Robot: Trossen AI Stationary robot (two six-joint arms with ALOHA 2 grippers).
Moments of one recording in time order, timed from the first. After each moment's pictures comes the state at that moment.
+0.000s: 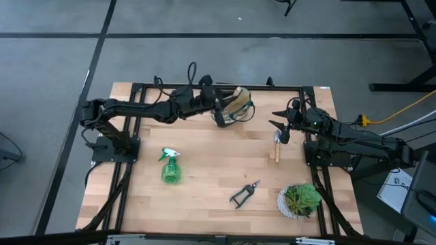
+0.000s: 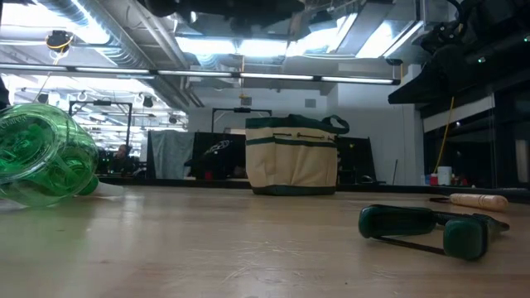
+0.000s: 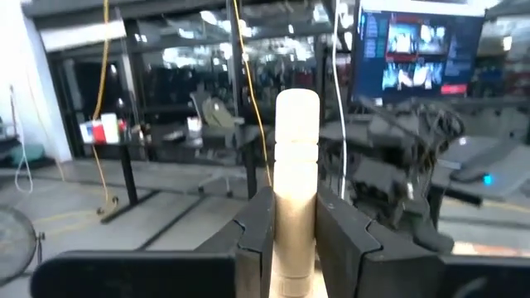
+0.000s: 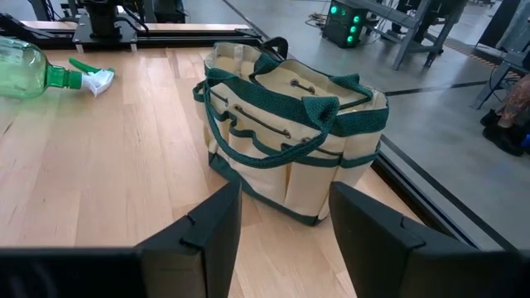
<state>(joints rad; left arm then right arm) 0.21 1.54 1.09 0.59 -0.14 0.05 -0.33 0.48 0.29 -0.13 0.07 -0.09</state>
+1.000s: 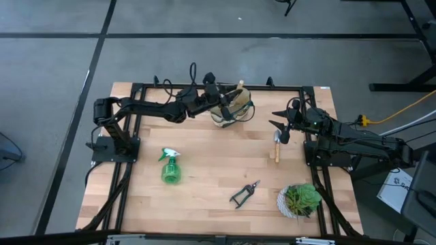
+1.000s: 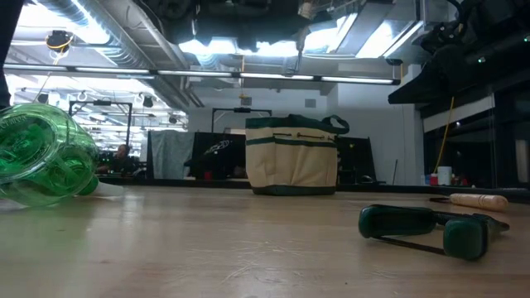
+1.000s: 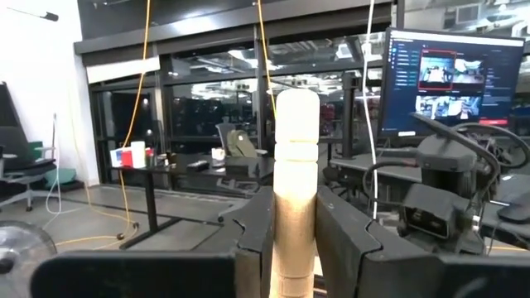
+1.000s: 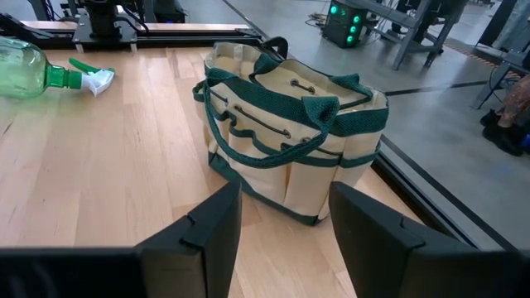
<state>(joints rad) 0.26 1.69 1.09 0.85 -0.16 0.05 -0.33 0.48 0.29 -0.13 0.07 -0.09</state>
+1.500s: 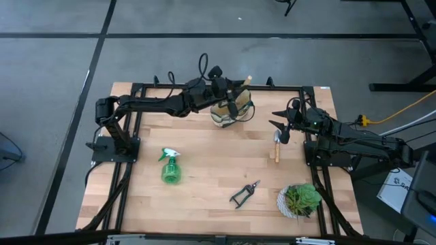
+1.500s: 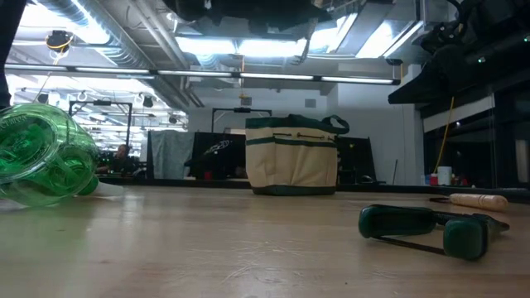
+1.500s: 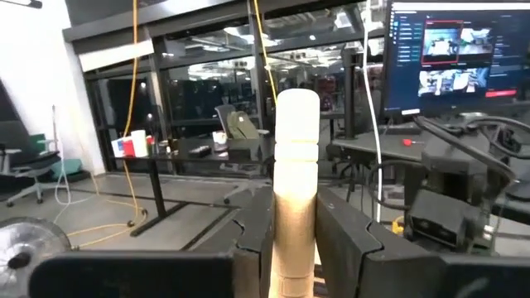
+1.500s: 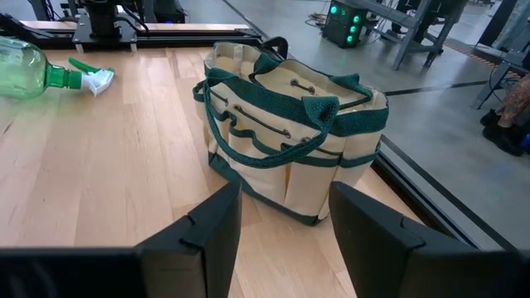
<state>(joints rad) 0.25 1.71 1.31 0.57 -0.17 0.10 -0.33 0.48 0.29 -0.13 0.07 -0.09</state>
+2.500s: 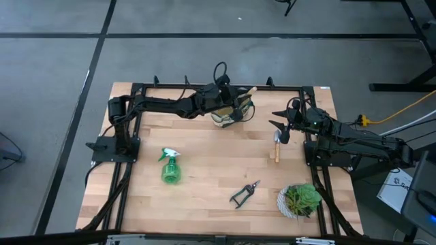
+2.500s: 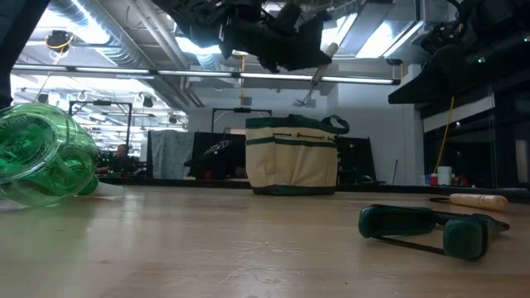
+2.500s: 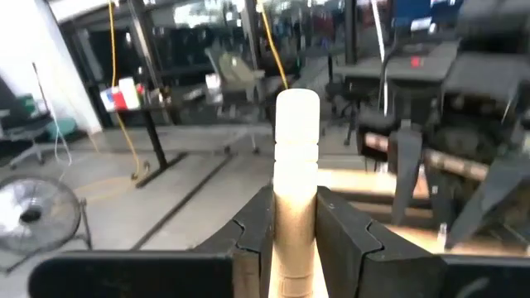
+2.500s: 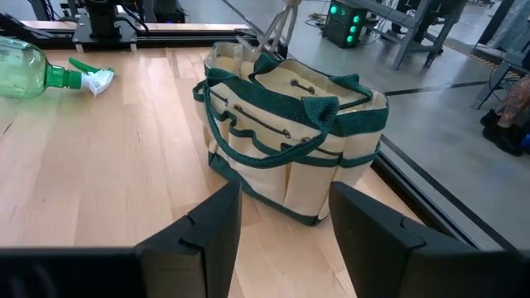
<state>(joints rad) 0.28 1.85 1.31 0.51 -0.15 0.13 -0.33 0.48 0.29 -0.13 0.07 -0.09</state>
